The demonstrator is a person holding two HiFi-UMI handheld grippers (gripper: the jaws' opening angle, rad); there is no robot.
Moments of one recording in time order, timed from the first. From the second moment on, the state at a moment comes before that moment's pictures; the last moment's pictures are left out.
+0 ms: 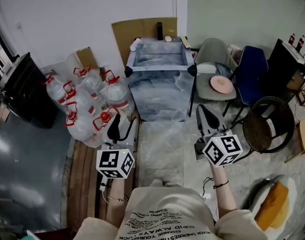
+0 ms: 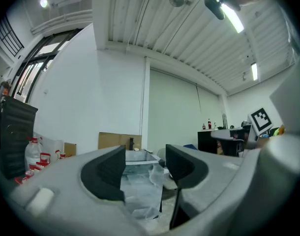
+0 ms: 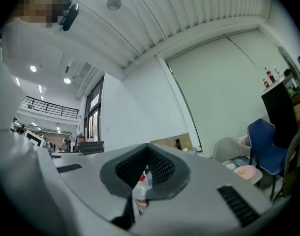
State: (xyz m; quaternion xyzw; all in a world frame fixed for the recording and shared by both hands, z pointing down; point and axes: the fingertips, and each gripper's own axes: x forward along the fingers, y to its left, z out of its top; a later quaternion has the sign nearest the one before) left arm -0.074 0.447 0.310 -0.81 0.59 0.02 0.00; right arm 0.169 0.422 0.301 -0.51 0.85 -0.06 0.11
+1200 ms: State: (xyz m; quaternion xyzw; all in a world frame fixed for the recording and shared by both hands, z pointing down) left arm -0.097 0.287 0.348 -0.81 0.59 -0.01 -0.03; right arm 0.164 0.259 0.335 -0.52 0.84 -0.10 0.10
